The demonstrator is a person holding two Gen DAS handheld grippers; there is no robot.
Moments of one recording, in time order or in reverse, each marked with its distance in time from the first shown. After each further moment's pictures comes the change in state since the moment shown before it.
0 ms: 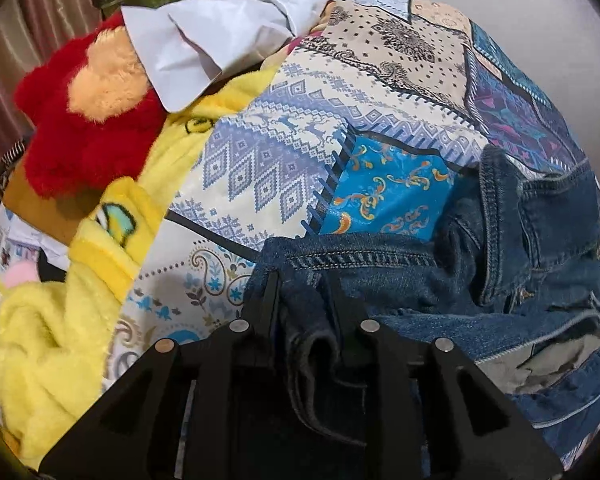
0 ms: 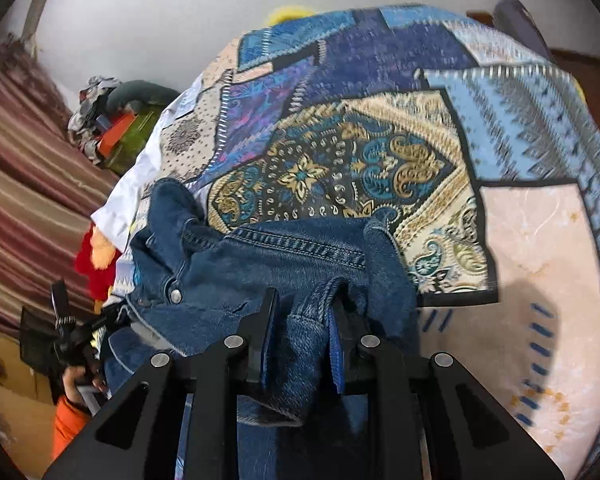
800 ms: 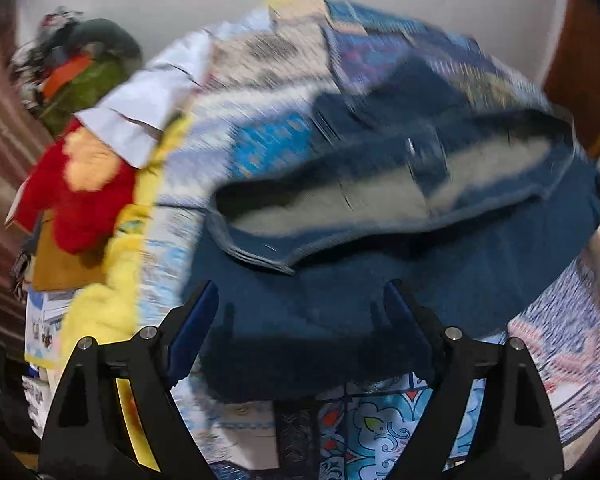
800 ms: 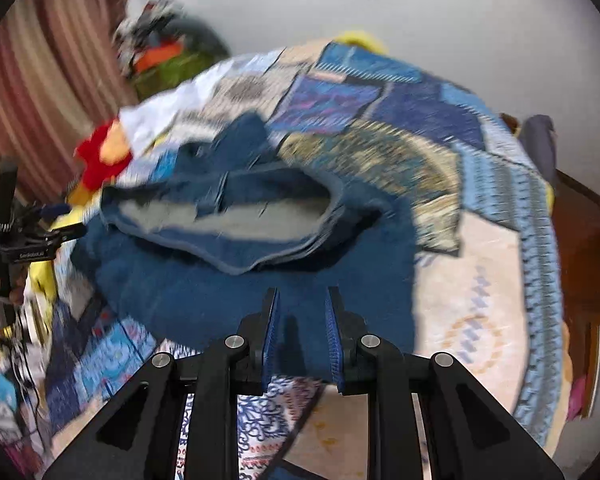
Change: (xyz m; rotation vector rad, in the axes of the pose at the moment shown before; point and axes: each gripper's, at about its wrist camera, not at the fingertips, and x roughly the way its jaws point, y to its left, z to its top) left arm -0.091 -0.056 -0.087 0.439 -0.038 -0.040; right arm -0.044 0.088 -0.092 -0.433 0.031 -0.146
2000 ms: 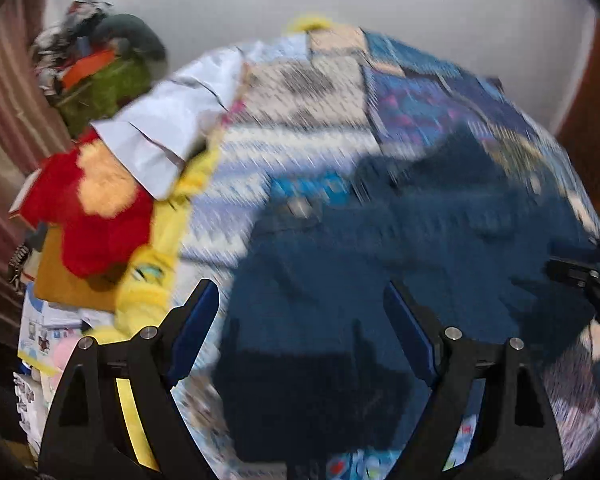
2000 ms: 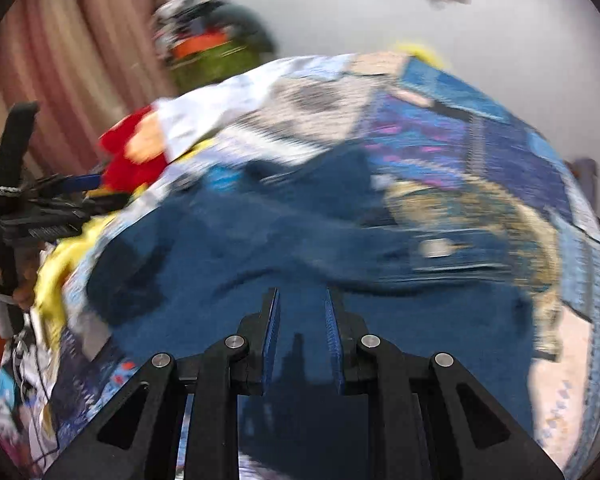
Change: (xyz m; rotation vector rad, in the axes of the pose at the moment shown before) left arm -0.002 0.034 0.042 -0.114 -0.068 0.000; right arm 0.063 0.102 0.069 -0.115 -0.026 0.132
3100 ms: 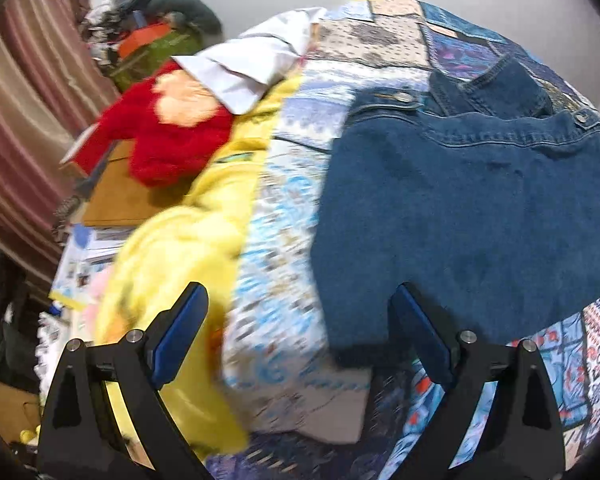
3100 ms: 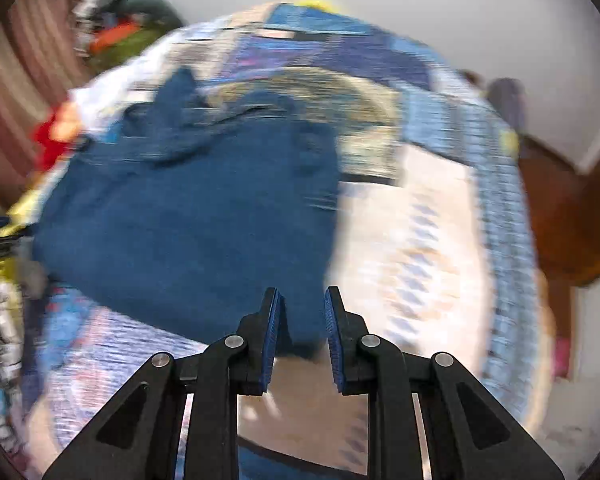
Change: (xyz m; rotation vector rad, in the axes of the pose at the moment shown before) left arm -0.029 0.046 -0.102 -0.078 0.022 0.223; right arm -0.092 -0.138 -0.118 0.237 0.096 -0.290
